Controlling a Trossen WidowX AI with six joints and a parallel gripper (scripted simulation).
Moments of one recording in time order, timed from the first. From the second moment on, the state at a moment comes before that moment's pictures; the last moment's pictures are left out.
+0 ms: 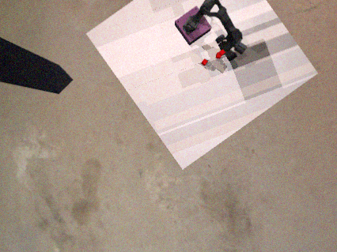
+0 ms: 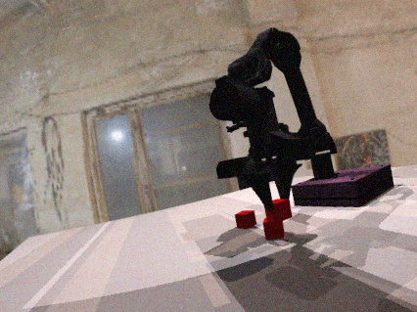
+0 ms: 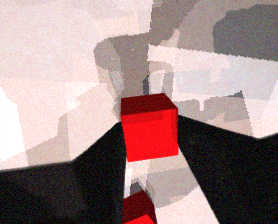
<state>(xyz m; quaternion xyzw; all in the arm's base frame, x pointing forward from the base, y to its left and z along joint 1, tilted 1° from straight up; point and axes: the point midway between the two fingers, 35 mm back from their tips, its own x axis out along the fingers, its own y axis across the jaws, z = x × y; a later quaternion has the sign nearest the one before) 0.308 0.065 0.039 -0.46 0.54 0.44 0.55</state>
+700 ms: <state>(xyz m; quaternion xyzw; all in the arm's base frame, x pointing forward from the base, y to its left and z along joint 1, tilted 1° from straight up) 0.305 0.064 0.045 -0.46 0.54 0.44 0.55</state>
